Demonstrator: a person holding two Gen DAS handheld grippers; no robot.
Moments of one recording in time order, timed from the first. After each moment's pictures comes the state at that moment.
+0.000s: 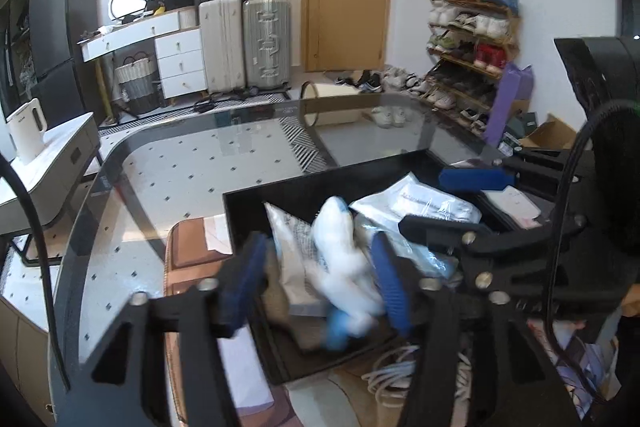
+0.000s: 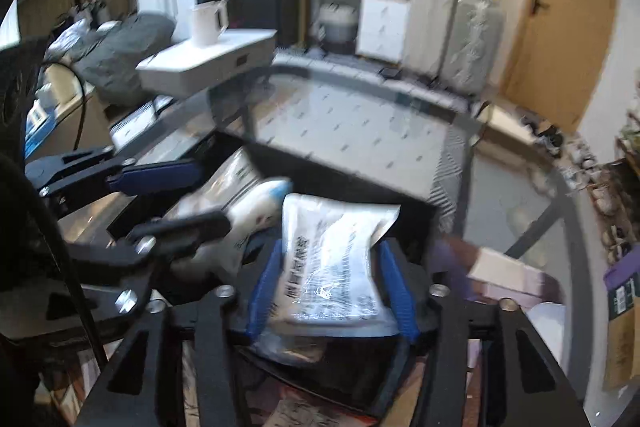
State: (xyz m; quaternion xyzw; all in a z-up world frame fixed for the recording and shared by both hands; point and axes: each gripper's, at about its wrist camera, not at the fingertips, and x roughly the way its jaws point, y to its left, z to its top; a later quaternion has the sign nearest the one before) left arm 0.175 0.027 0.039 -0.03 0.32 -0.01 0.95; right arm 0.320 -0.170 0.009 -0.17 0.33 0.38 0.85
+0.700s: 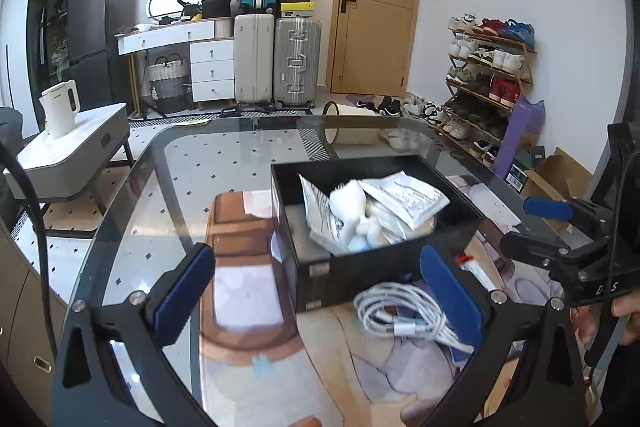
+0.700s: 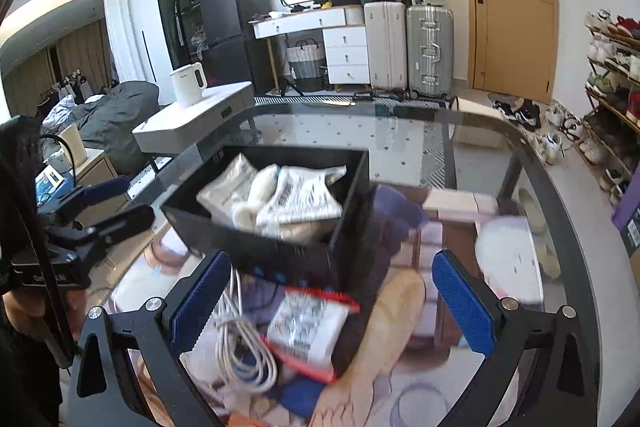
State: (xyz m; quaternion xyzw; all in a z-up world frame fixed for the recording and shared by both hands) left arm 0.099 0.028 0.048 -0.06 0.28 0.05 0.96; right arm 0.256 -0.273 0.014 -0.08 0.33 0.35 0.87
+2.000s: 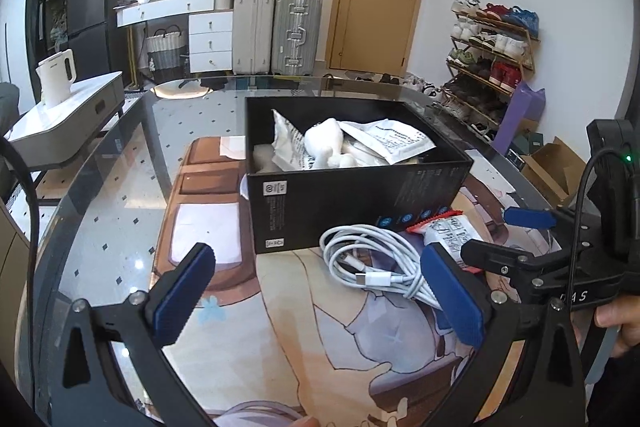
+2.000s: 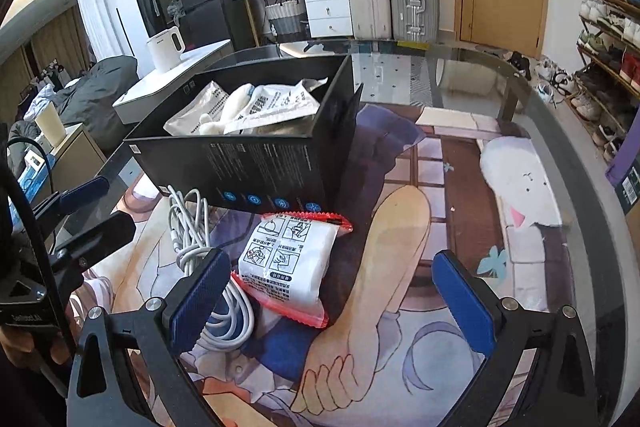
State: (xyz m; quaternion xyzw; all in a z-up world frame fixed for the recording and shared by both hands) left arm 0.094 0.002 0.010 -0.09 0.32 0.05 0.94; right arm 0.263 -0.267 -0.034 -0.09 0.41 0.32 0.85
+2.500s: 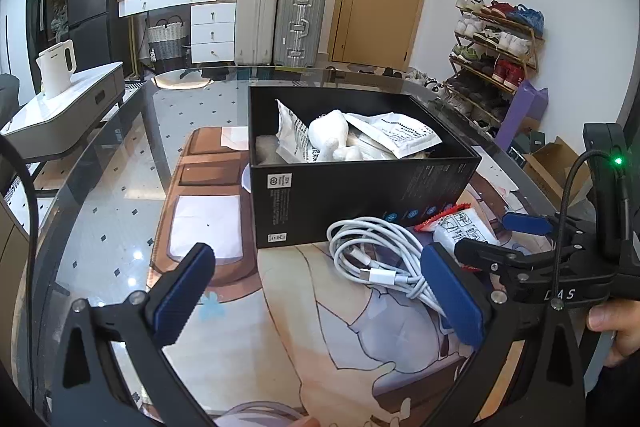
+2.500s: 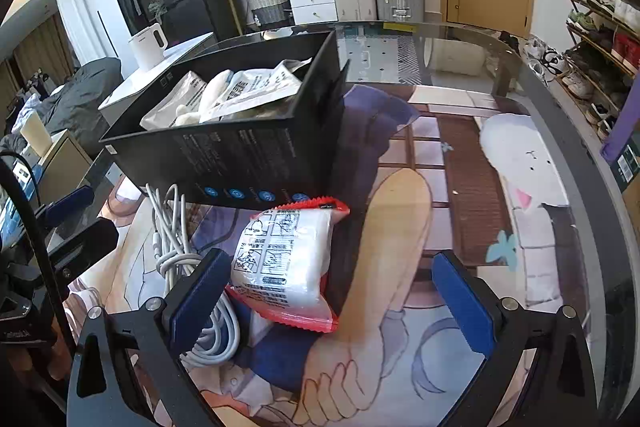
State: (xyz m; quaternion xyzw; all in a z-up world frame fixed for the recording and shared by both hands) left arm 0.098 0.005 0.006 -0.10 0.33 0.04 0.94; right arm 0.275 -0.263 -0.041 -0.08 0.43 0.29 0.85
